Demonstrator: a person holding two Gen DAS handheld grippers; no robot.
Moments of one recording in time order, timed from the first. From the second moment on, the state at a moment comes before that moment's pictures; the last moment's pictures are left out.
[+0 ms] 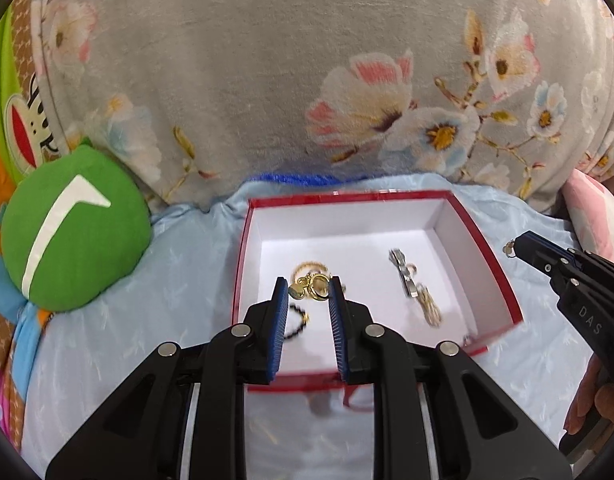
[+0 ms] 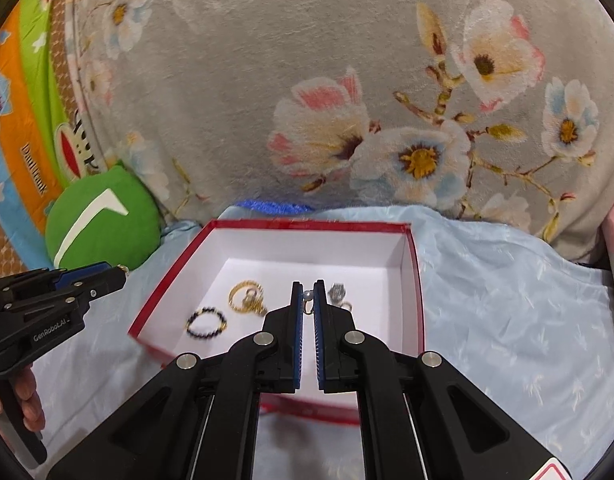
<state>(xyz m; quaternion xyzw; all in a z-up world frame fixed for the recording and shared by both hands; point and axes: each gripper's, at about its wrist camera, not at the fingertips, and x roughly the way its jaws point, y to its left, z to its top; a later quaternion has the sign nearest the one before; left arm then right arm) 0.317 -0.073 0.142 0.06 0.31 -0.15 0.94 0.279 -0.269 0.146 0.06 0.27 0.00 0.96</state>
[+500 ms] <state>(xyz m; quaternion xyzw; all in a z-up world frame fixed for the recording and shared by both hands) 0.419 -0.110 0.139 0.06 0.32 -0.13 0.94 0.376 -0.282 0.138 0.04 0.29 -0.01 0.96</state>
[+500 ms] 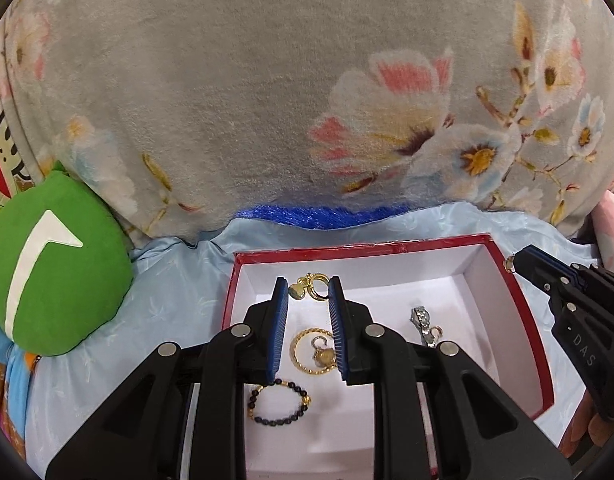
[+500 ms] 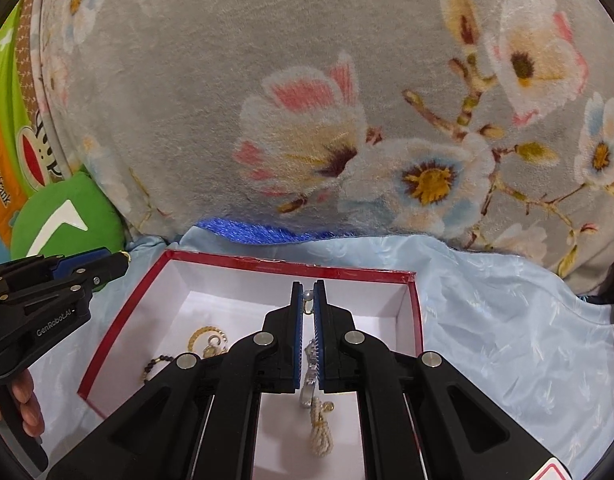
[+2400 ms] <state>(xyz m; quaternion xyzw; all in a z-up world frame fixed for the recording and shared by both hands) 0.493 -0.141 0.062 0.07 0.38 -0.09 0.92 0.437 -0.289 0.081 0.05 0.35 -0.02 0.94</state>
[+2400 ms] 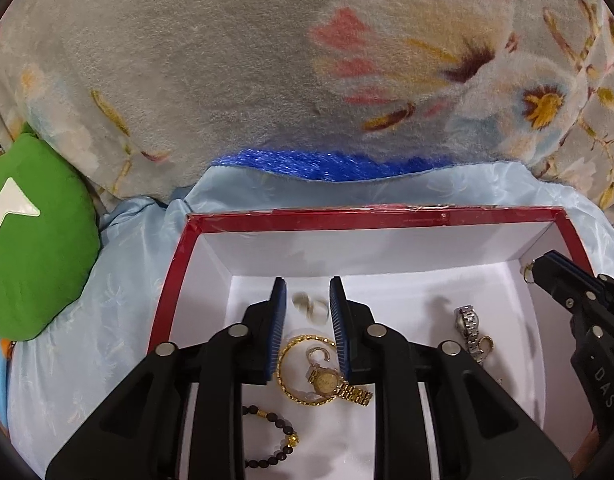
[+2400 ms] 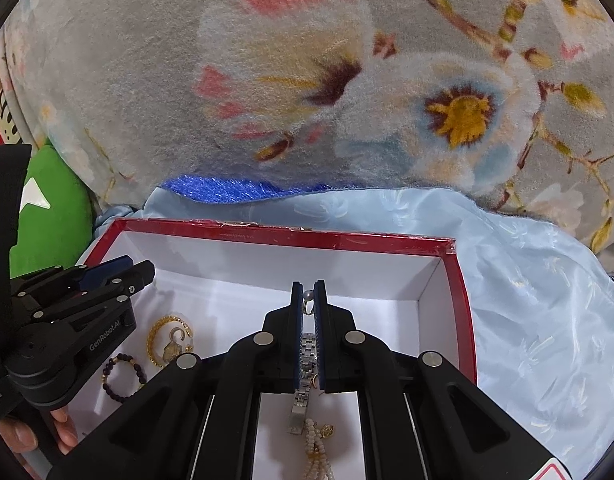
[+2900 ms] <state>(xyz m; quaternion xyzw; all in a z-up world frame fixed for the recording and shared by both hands) 0.490 -0.140 0.064 0.08 0.37 -0.07 0.92 0.432 -0.296 0.082 0.06 0.34 -0.03 0.94</state>
